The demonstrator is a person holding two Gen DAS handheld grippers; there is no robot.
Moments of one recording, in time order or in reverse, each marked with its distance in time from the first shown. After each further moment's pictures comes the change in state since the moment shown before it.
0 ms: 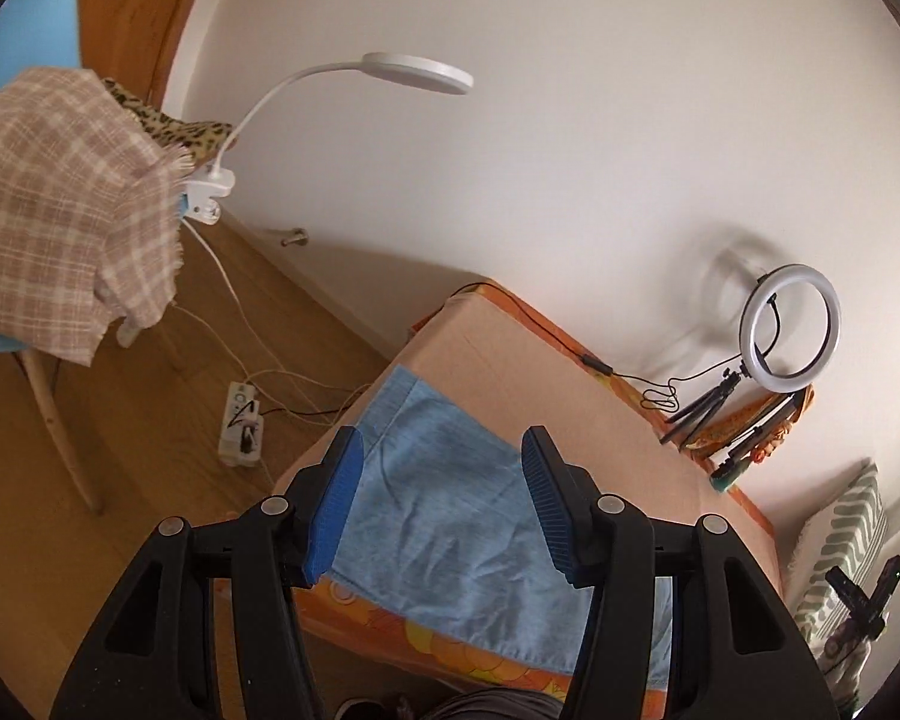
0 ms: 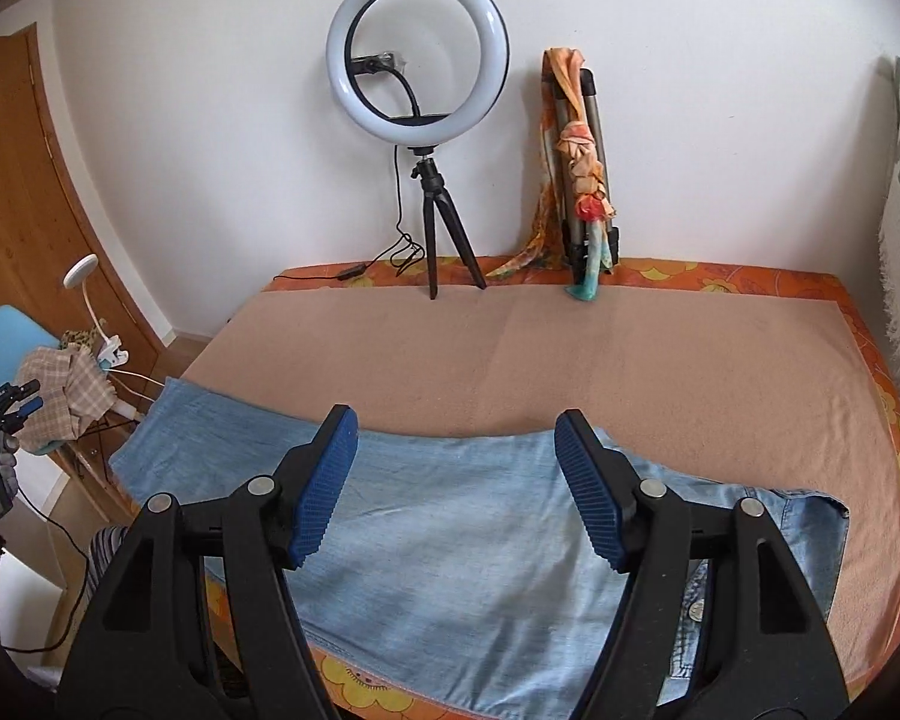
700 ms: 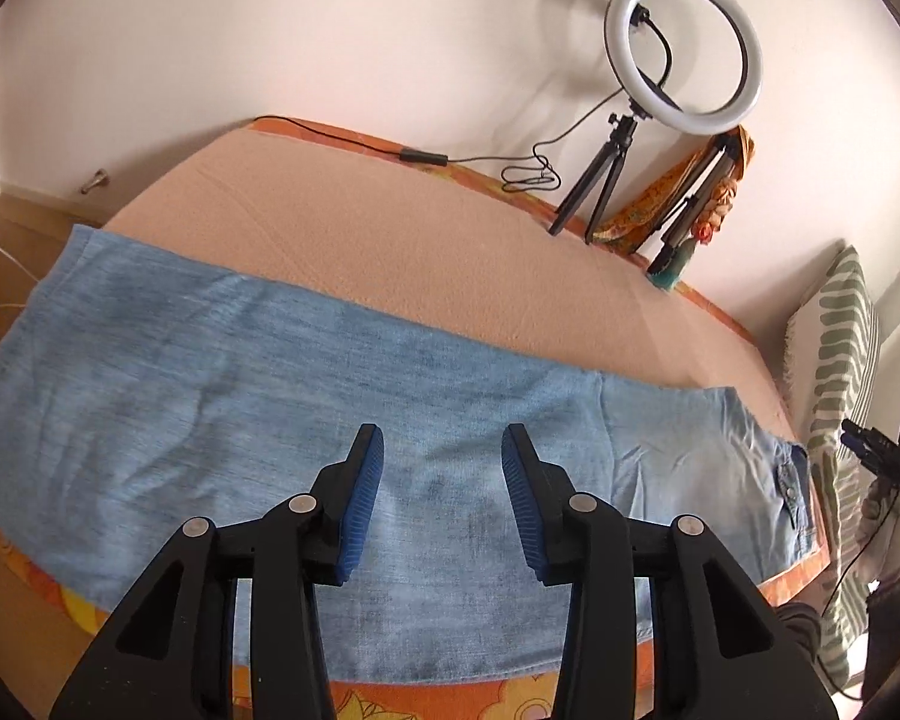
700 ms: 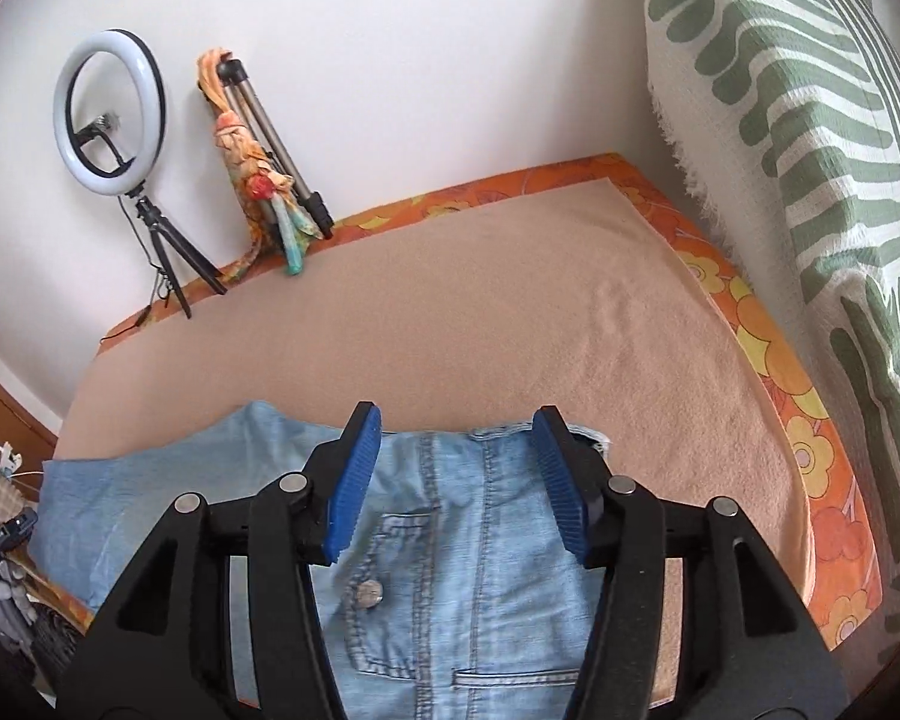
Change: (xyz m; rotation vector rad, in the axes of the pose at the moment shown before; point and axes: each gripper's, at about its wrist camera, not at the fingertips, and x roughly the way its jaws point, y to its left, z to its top) left arm 0.128 -0.203 -0.109 0.331 0.258 -0.166; right arm -0.033 -0.224 -0.044 0.306 0.028 -0.285
